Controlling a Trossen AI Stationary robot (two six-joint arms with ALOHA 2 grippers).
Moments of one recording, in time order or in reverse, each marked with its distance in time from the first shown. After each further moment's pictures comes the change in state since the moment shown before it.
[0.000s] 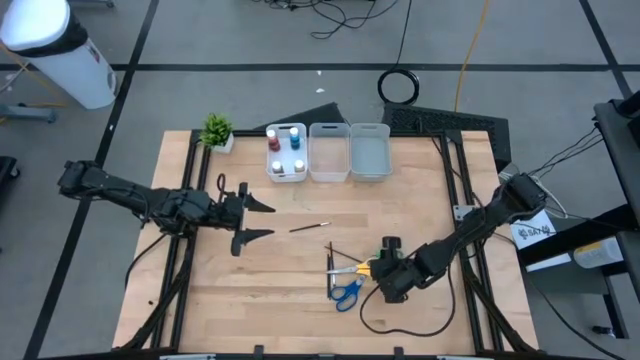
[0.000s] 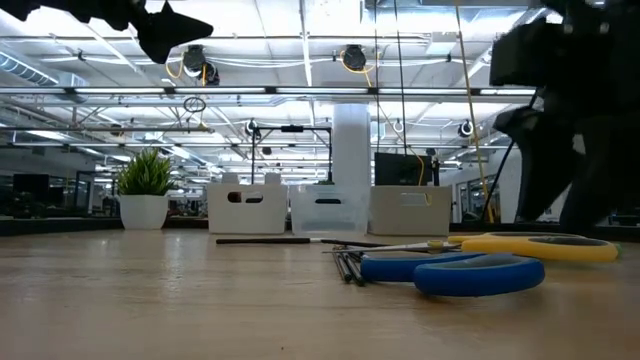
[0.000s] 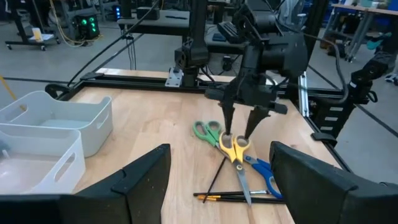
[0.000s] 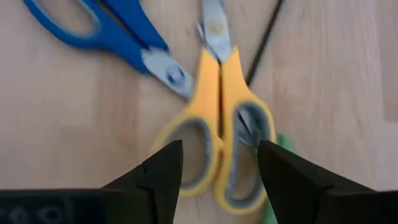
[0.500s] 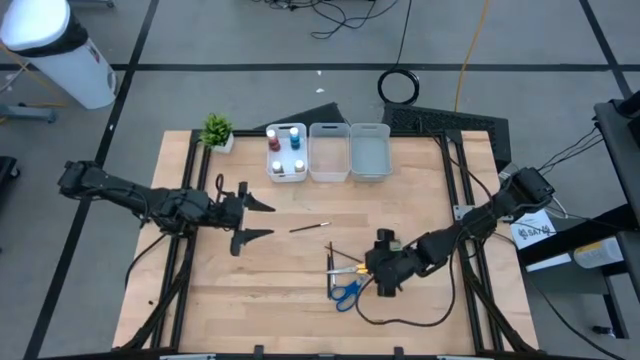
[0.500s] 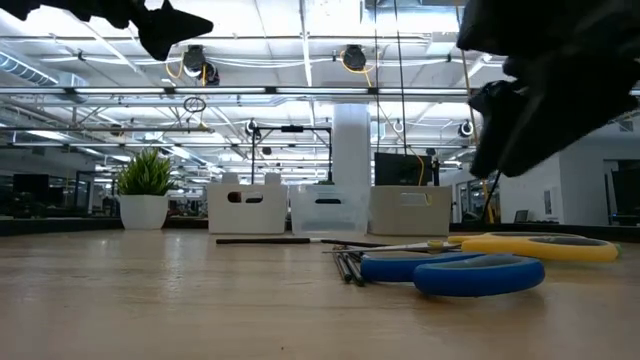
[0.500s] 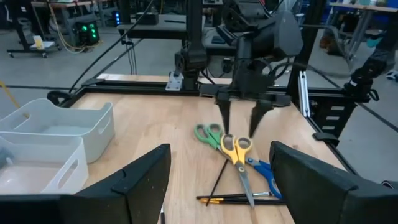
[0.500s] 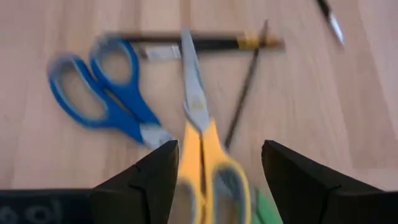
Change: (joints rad) left arm 0.000 -0.005 0.000 0.008 0.000 0.030; right arm -0.065 -0.088 -0.003 0.114 0.003 -0.044
